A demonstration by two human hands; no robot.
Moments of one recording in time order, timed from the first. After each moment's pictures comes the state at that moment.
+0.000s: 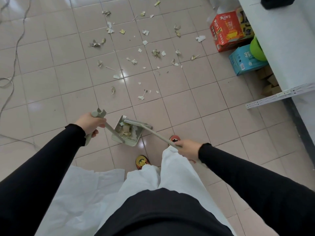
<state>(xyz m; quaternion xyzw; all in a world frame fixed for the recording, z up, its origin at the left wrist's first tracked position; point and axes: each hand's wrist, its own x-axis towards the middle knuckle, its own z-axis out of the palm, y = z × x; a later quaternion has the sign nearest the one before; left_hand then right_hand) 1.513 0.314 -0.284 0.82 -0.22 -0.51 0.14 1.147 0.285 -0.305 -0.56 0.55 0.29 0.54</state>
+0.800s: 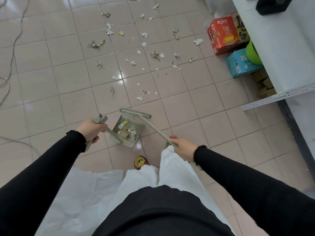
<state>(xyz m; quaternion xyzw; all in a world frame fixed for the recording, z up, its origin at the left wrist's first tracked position) 1.513 0.339 -0.290 0.80 -0.23 -0.53 0.14 1.172 0.298 -0.291 -0.57 0.58 0.26 0.51</state>
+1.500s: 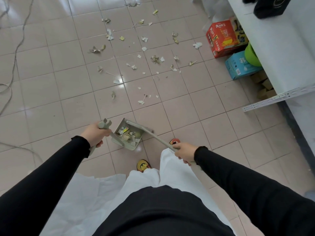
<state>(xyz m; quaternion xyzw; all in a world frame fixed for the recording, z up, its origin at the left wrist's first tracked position) 1.523 0.337 -0.289 0.80 -0.26 -0.53 0.13 1.182 0.295 -0.297 -0.52 0.58 0.28 0.56</state>
